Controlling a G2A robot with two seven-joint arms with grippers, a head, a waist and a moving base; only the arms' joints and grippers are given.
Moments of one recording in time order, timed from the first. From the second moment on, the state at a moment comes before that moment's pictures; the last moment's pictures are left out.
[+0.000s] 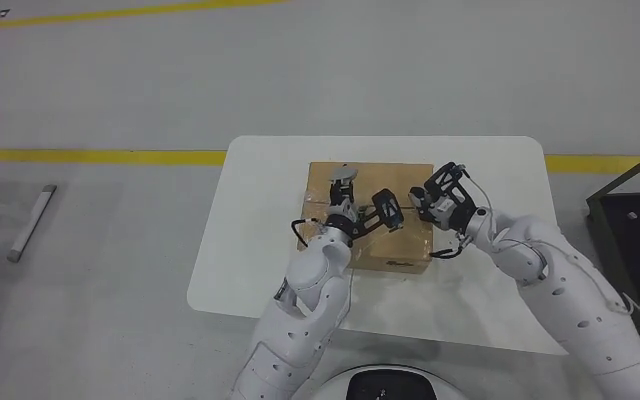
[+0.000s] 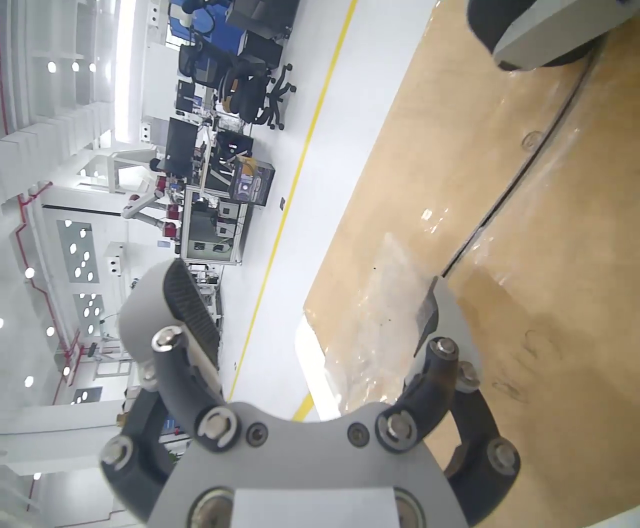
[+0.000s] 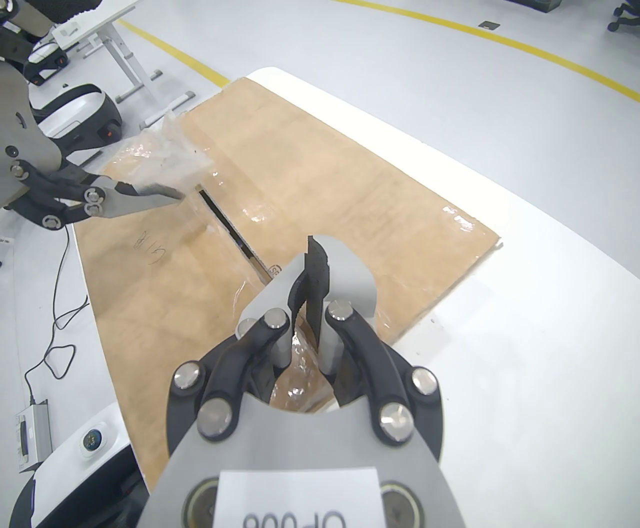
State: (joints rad) left arm 0.99 -1.51 -1.00 -1.58 2.48 -0.33 -0.35; right arm -1.02 -1.13 1.23 -1.48 -0.93 -0.41 0.41
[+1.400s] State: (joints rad) left arm 1.13 -1.52 -1.26 -1.86 2.11 -0.36 -0.59; right arm -1.11 -1.09 1.39 -1.62 -0.97 -0.61 0.33
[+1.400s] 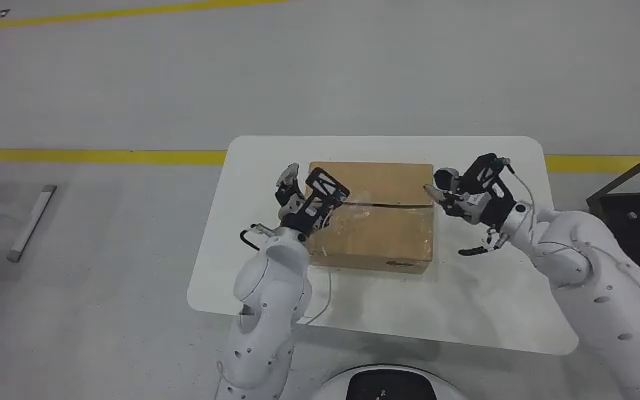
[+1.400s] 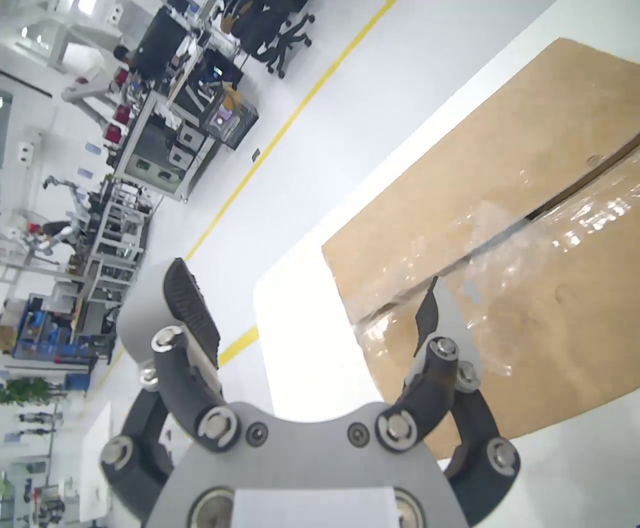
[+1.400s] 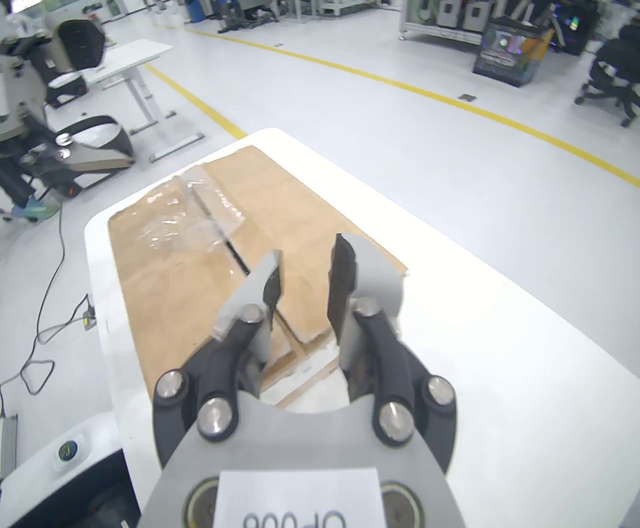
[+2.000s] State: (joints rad) left arm 1.16 -1.52 -1.33 -1.85 2.10 -0.28 -0.64; right arm -1.03 -1.10 1.17 -1.65 -1.28 -0.77 0.25
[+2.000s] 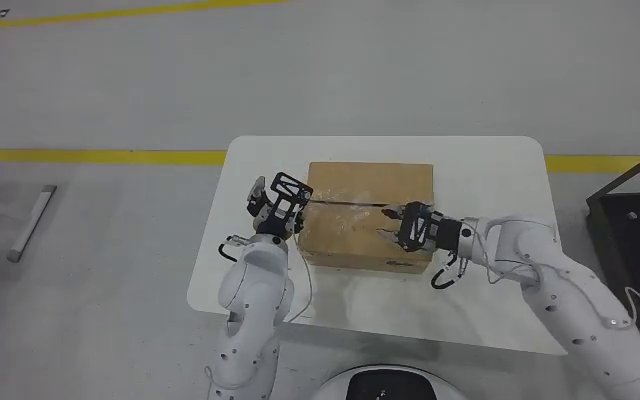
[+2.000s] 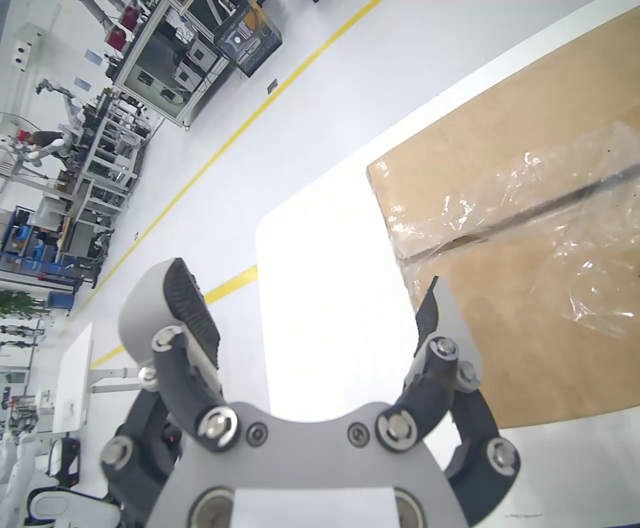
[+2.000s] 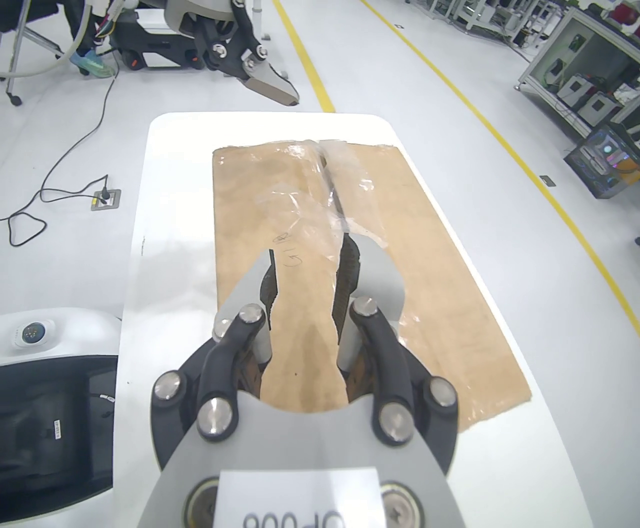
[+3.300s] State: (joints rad) left arm 1.18 -1.51 -1.42 -1.84 2.08 -0.14 -0.71; right arm -0.85 -1.15 0.92 -1.54 -1.46 -0.72 0.29
